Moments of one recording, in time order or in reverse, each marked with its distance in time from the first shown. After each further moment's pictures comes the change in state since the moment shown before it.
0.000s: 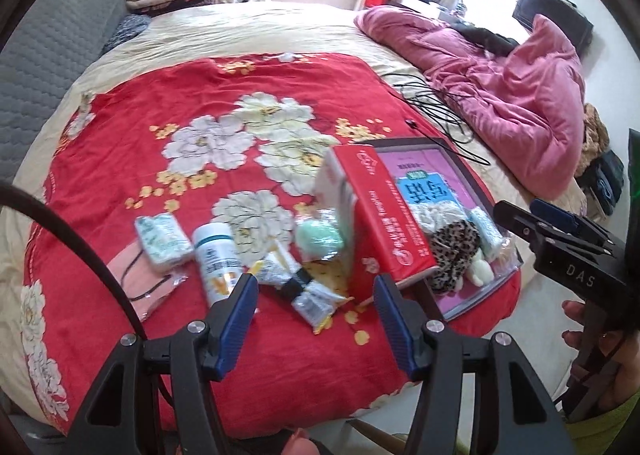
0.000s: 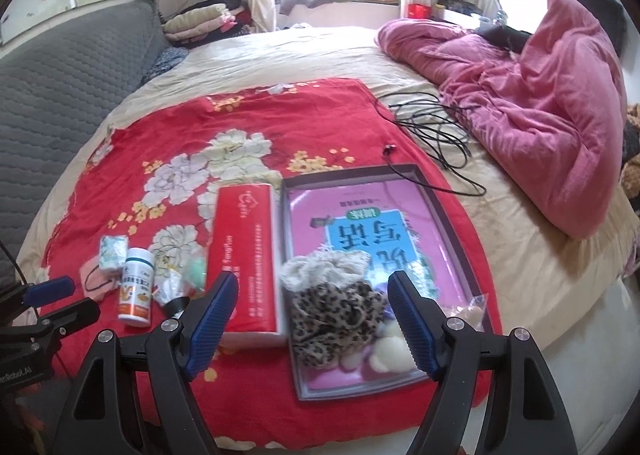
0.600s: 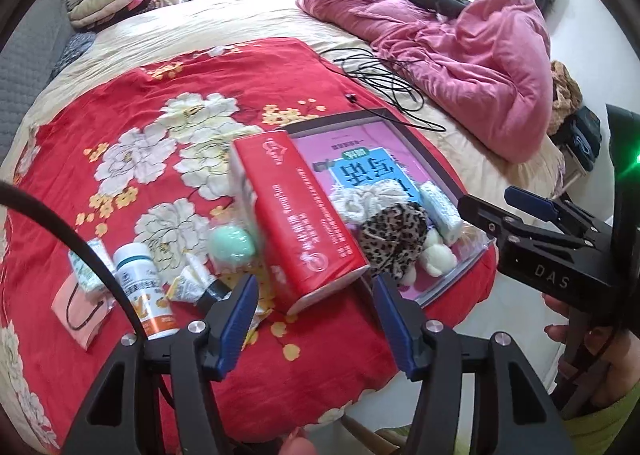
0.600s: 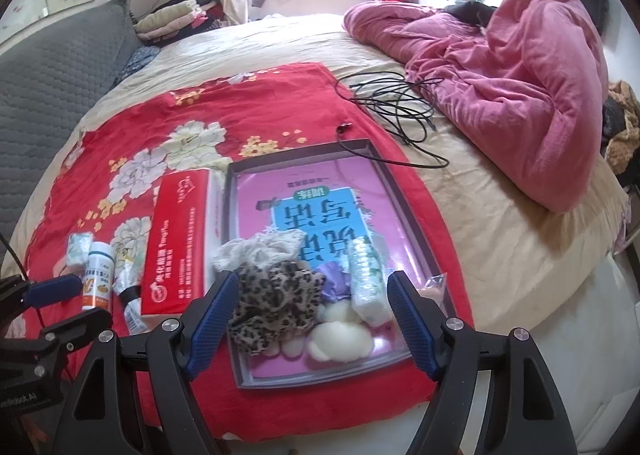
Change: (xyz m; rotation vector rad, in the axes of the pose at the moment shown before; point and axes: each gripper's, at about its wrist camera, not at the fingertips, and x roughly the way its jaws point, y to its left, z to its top) left arm 0.037 -0.081 0.005 0.141 0.060 -0.083; right arm 0.011 -0.056 -0.019 0.062 0.039 -0.059
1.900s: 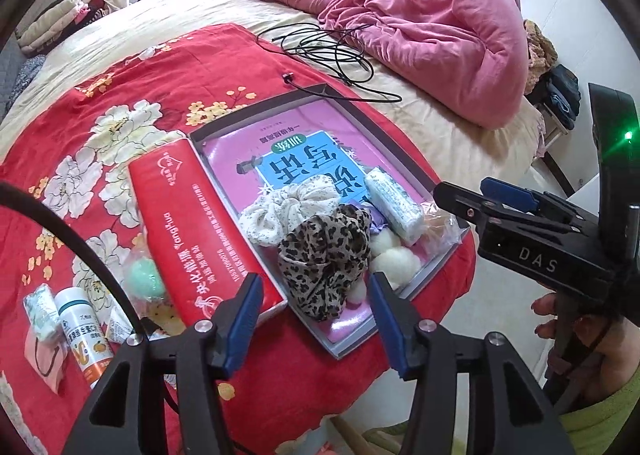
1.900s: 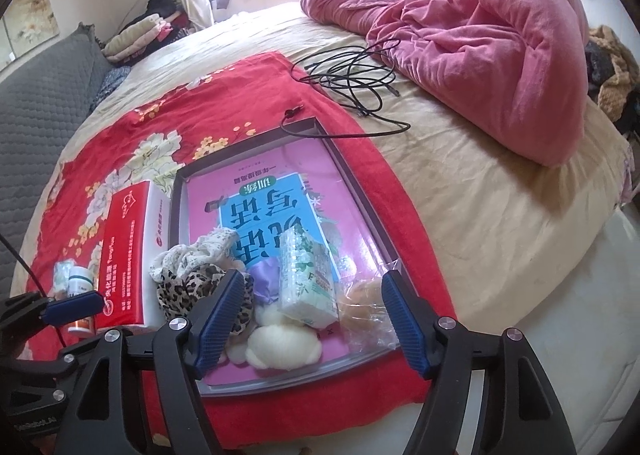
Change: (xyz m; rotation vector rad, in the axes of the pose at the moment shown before) left arm 0.054 -0.073 0.026 0.138 0.086 -0.067; right arm 0.029 -0.077 -0.008 0.155 0.041 0.015
